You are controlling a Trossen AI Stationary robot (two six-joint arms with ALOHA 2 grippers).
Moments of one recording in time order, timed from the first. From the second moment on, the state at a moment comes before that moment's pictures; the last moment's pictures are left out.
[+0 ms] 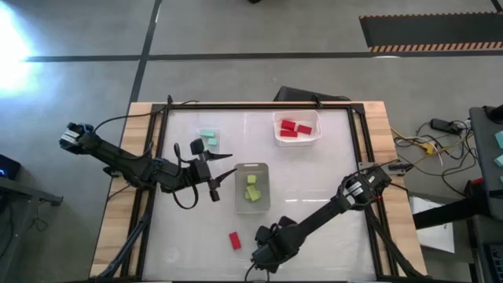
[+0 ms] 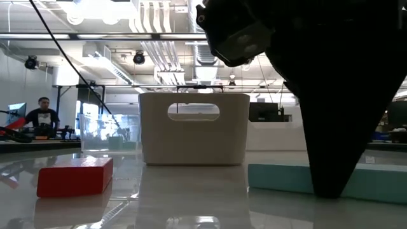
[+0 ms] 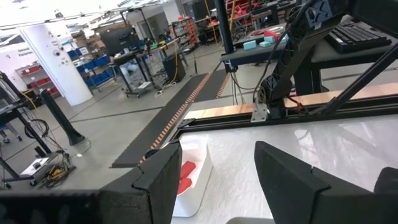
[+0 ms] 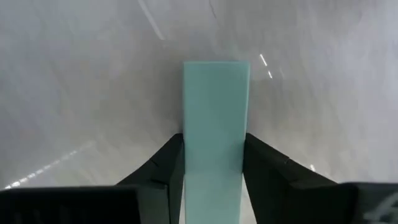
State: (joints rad) left arm -0.39 1.13 0.85 0.21 -0.77 0.22; right arm 0.56 2.34 1.91 -1.07 0.03 1.06
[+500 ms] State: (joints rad) left arm -0.40 1.12 0.85 0.21 -0.77 0.22; right arm 0.66 2.15 1.86 -1.23 0.19 0.83
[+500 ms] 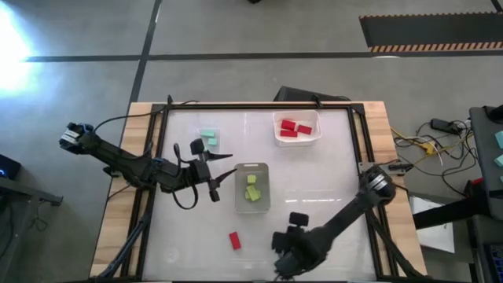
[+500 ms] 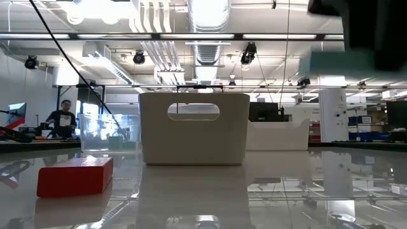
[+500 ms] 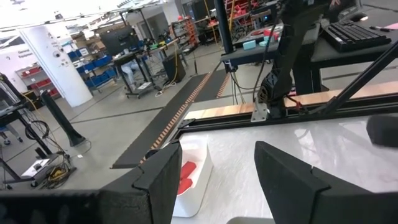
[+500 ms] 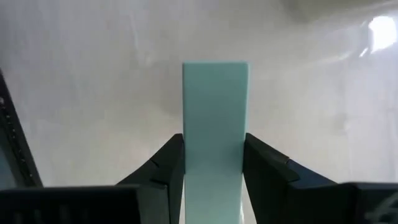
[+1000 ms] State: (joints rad) left arm -0.39 1.10 0.85 0.25 -0.77 0.36; right arm 0.71 1.76 1.42 -0.84 0.50 0.87
